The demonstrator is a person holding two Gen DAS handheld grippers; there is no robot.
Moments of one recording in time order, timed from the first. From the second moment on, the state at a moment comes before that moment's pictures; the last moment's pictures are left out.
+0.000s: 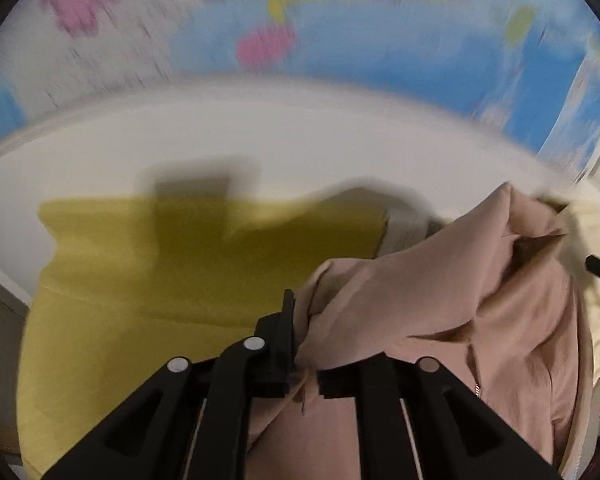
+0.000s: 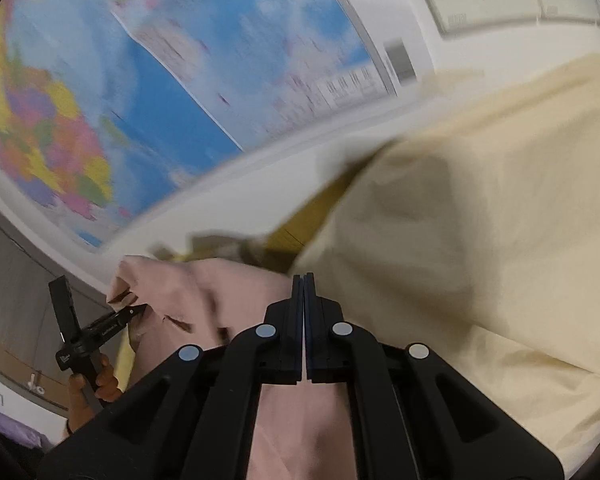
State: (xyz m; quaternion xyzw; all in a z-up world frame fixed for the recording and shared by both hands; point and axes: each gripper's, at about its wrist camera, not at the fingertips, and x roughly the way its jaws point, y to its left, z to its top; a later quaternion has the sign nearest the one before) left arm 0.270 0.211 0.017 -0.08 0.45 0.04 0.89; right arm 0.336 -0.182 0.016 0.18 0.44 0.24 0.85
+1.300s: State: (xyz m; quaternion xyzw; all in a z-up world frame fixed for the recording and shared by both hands) left arm 0.061 0.075 0.029 0.02 0.37 -0.23 0.90; right arm 0.095 -0.297 -0.048 0.16 0.49 0.21 0.83
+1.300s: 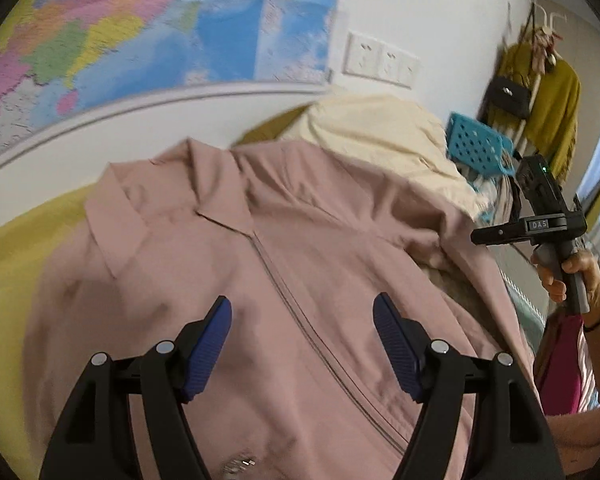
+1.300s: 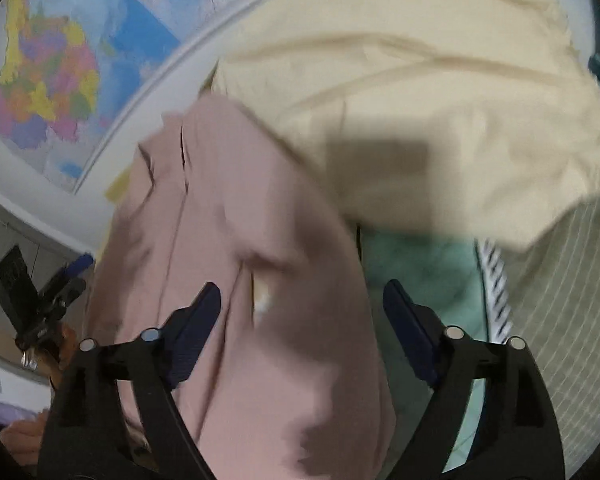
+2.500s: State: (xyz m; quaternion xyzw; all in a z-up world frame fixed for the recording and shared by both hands) left arm 0.028 -0.014 0.040 -0.04 0.39 -0.47 0.79; right arm 0.069 -0.225 0.028 0.17 0.40 0.35 0.83
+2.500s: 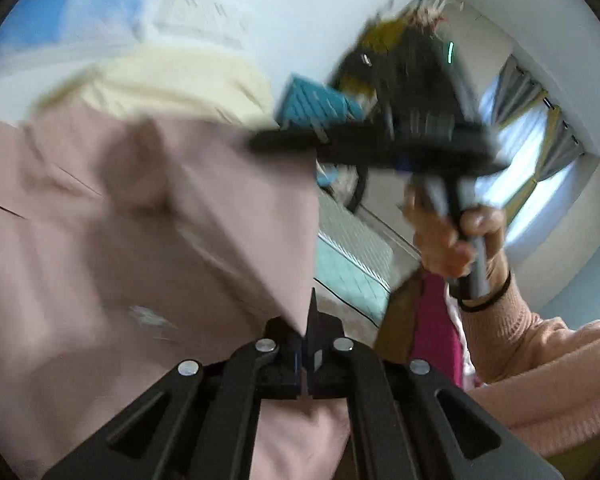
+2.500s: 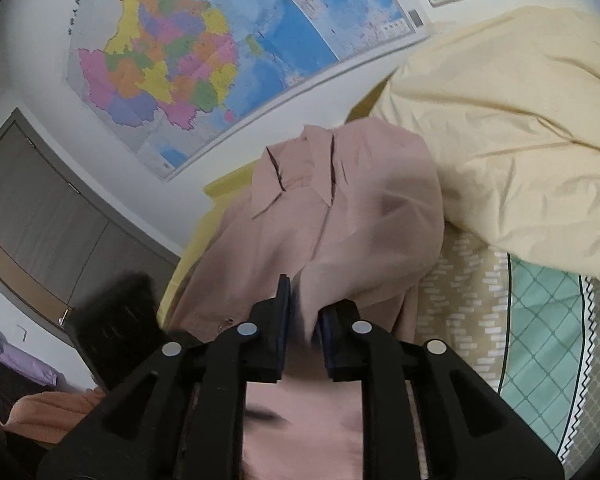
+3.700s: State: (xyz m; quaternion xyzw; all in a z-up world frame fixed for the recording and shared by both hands) left arm 0.119 0.184 0.038 0.09 0.44 -0.21 0.87; right arm 0.243 -0.211 -0.015 0.10 0.41 0.19 0.88
